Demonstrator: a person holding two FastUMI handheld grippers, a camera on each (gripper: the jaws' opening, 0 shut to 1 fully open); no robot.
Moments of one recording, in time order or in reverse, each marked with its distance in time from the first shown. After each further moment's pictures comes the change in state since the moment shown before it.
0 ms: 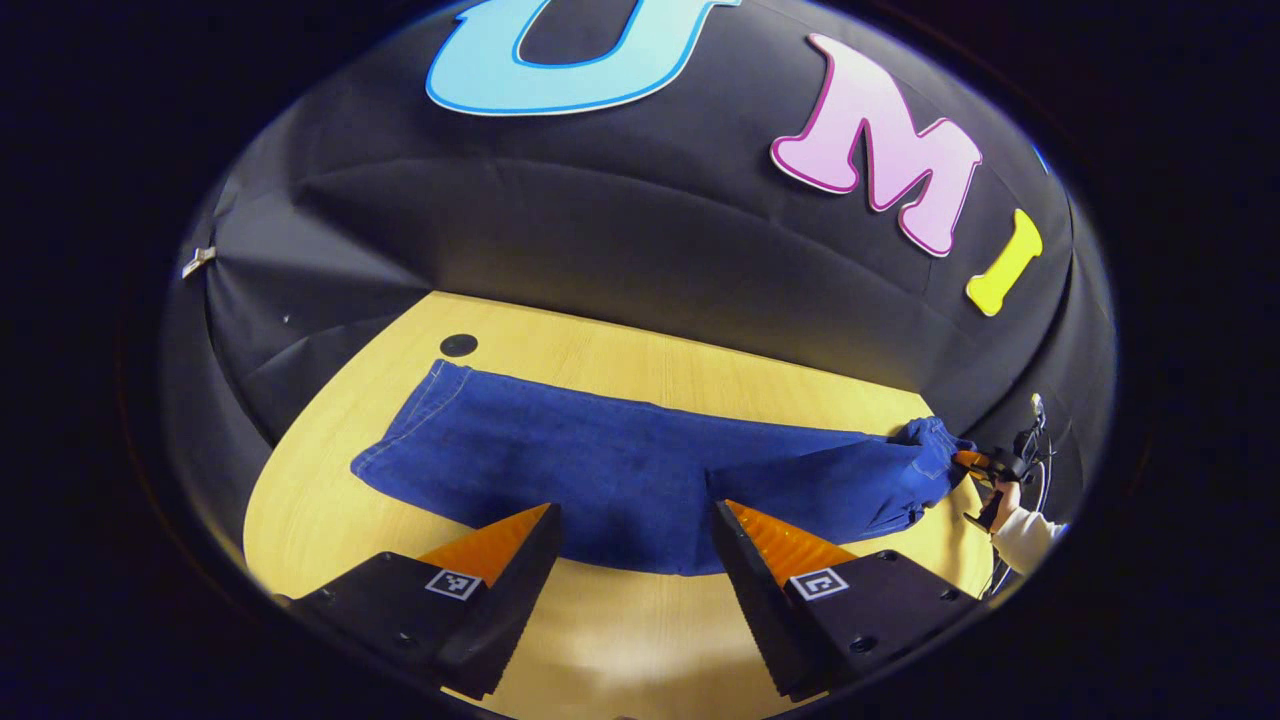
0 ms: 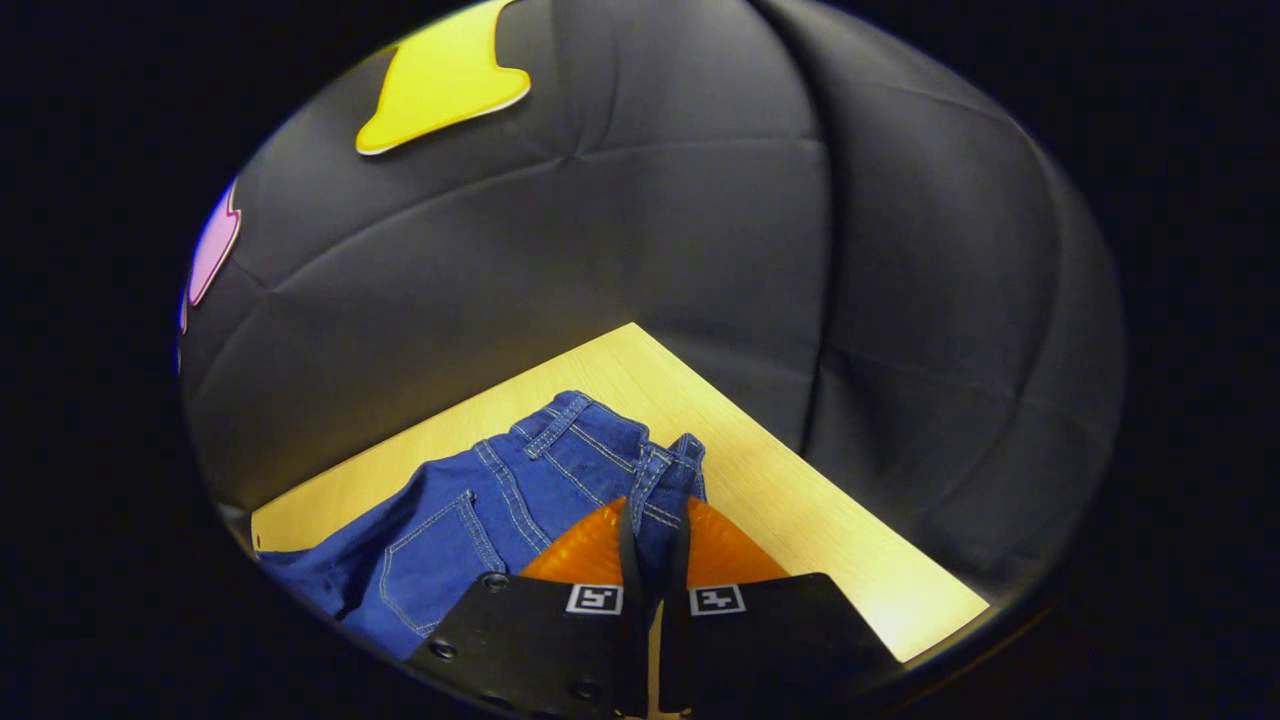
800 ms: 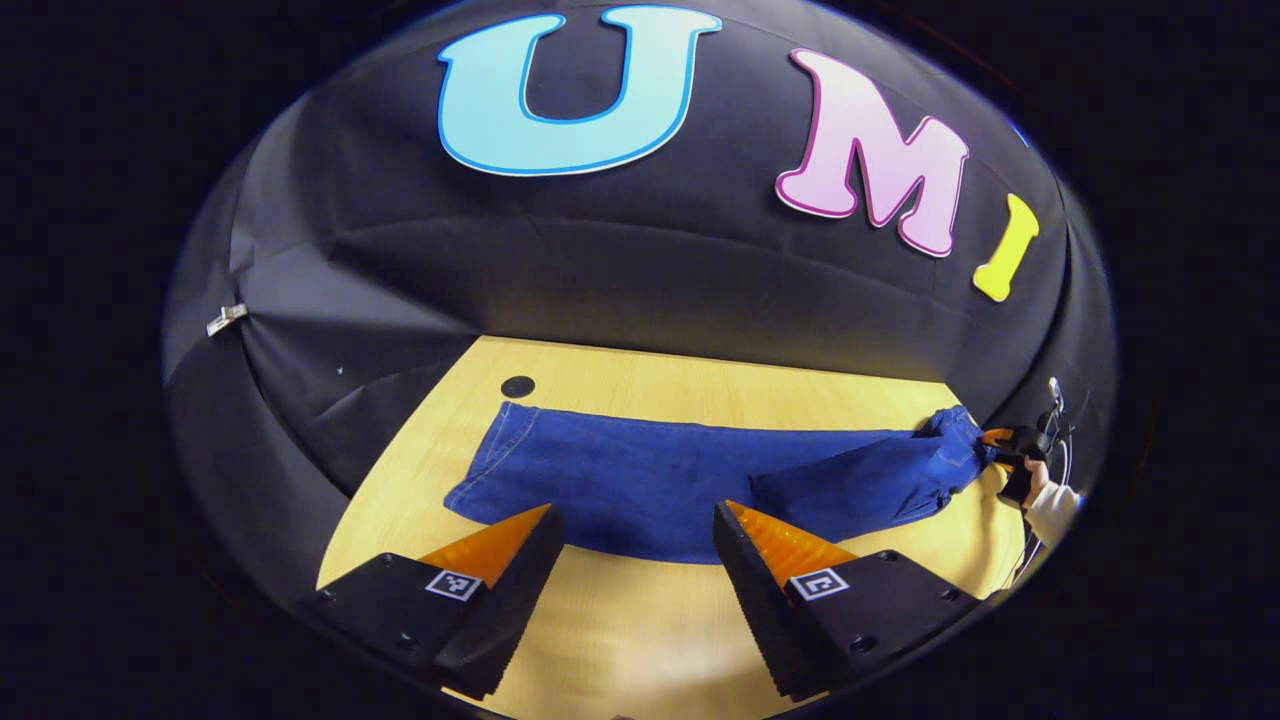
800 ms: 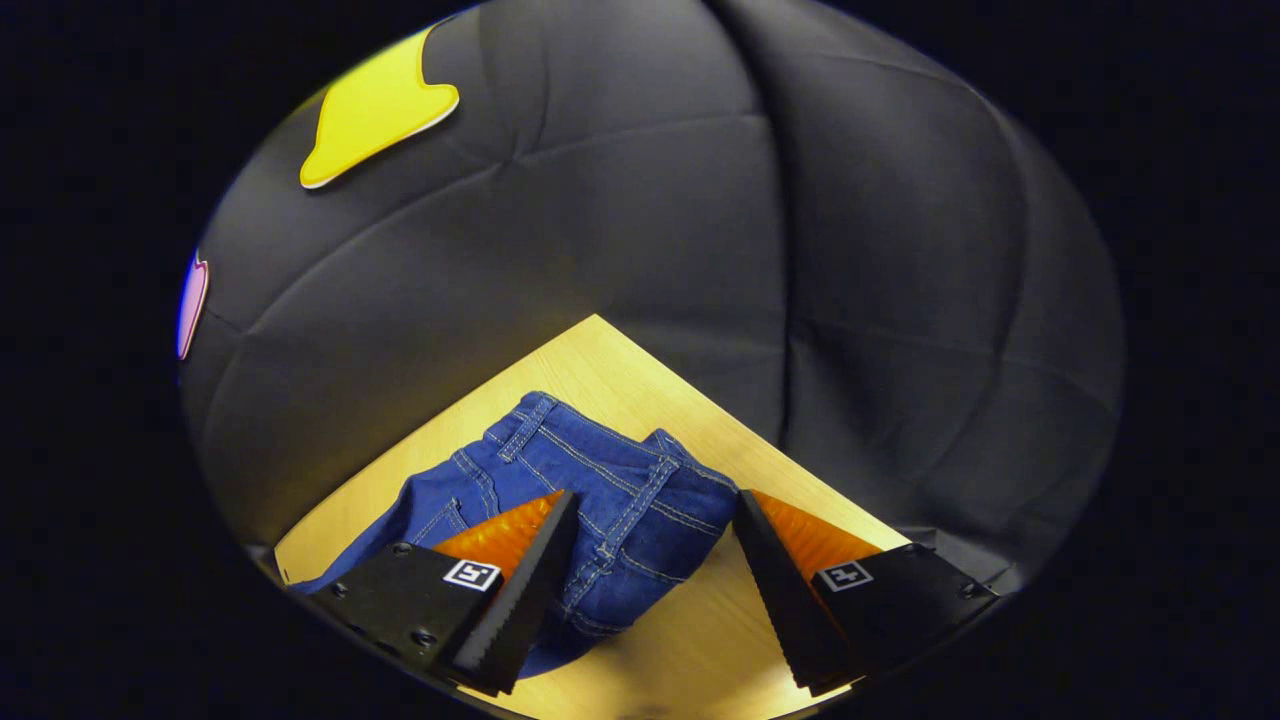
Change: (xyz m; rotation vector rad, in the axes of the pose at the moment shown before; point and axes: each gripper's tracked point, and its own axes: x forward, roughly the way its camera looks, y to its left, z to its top) left arm -0.053 0.027 0.029 0.087 -0.045 0.104; right arm 0.003 -0.023 -0.015 0.112 0.074 -0.064
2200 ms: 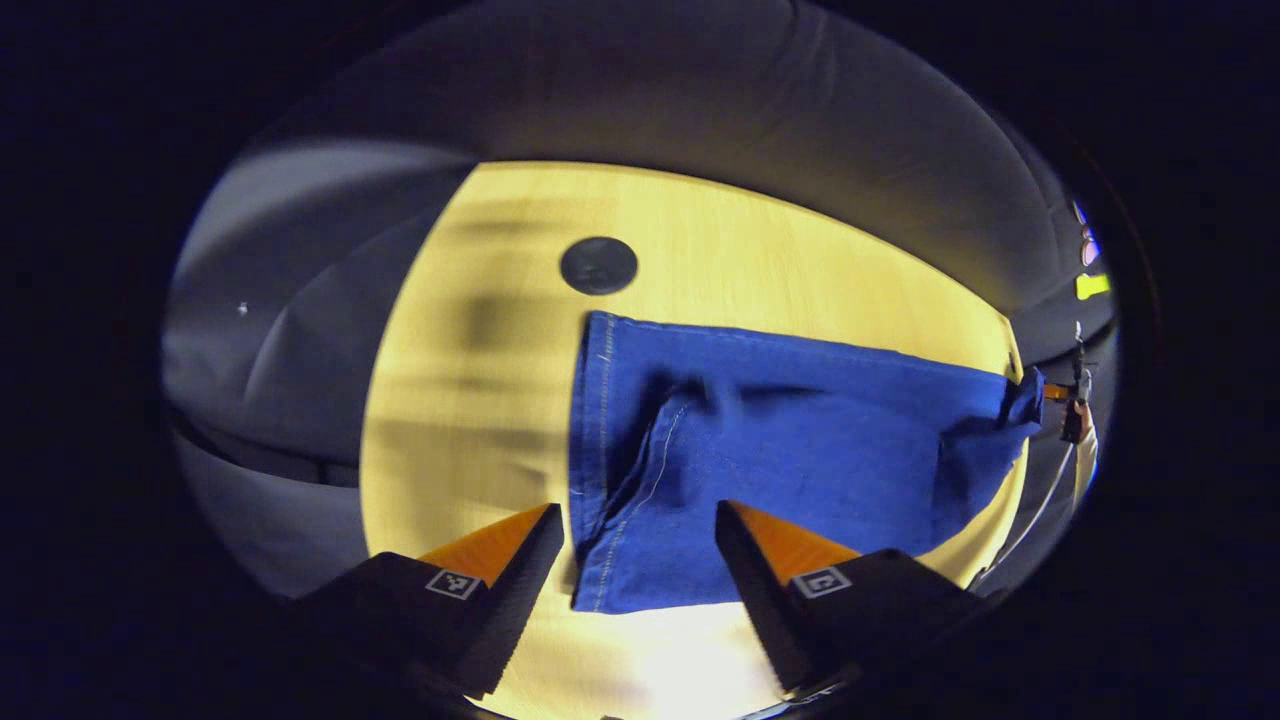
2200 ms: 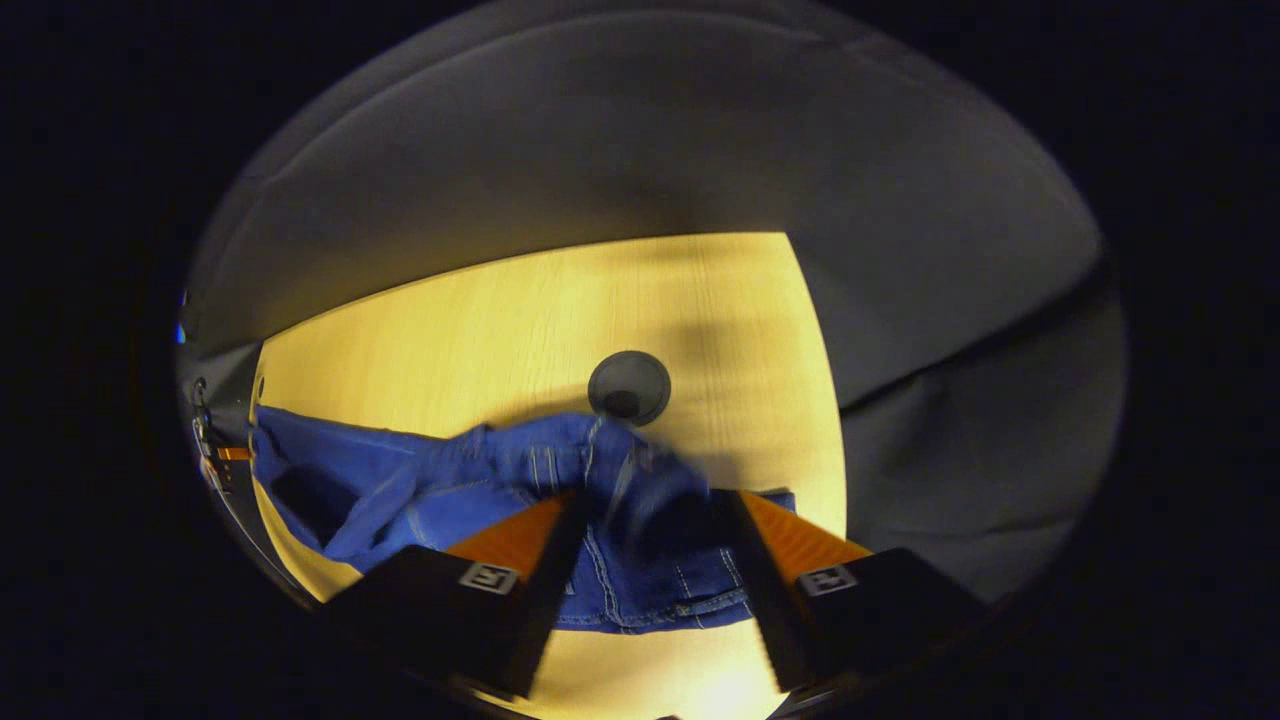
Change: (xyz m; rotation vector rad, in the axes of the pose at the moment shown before) left arm 0.168 0.199 -0.014 -0.018 0.602 -0.025; right arm 0.004 0.080 0.020 -0.570 0.554 0.167
